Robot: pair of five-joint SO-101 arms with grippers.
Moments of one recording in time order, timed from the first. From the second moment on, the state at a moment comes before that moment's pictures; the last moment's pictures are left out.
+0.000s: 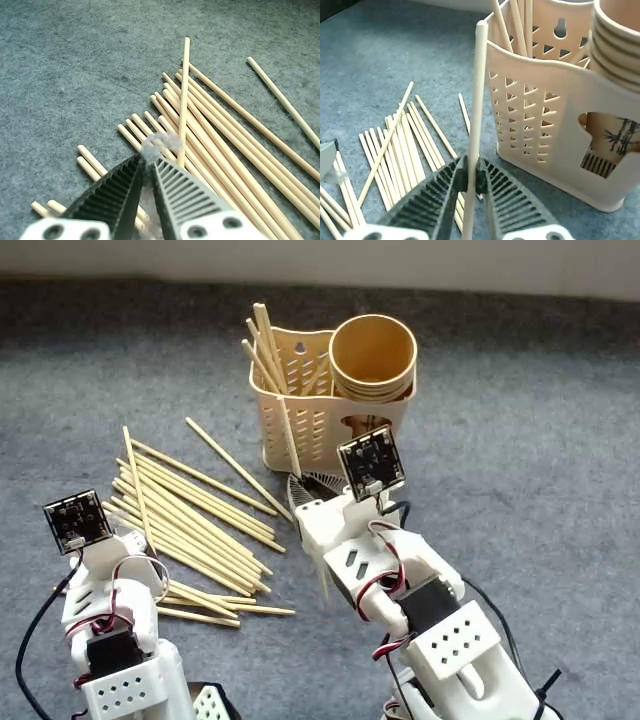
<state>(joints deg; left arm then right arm) -26.2 -103.7 96.0 52.9 8.0 -38.0 -61.1 63.0 30.3 -4.4</state>
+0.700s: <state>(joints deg) -26.2 -103.7 96.0 52.9 8.0 -38.0 -61.1 40.9 28.8 -4.4</state>
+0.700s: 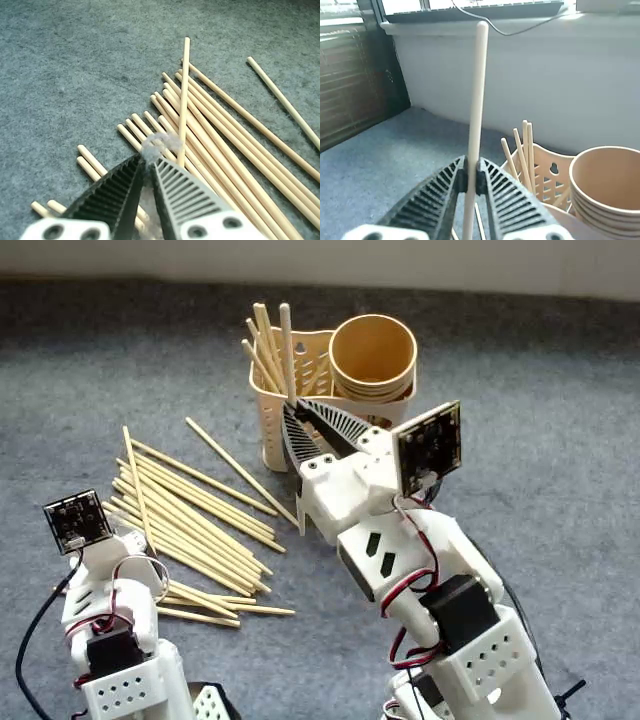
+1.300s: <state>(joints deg) -26.2 -103.7 96.0 52.9 8.0 -38.0 -61.2 36.9 6.0 -4.4</state>
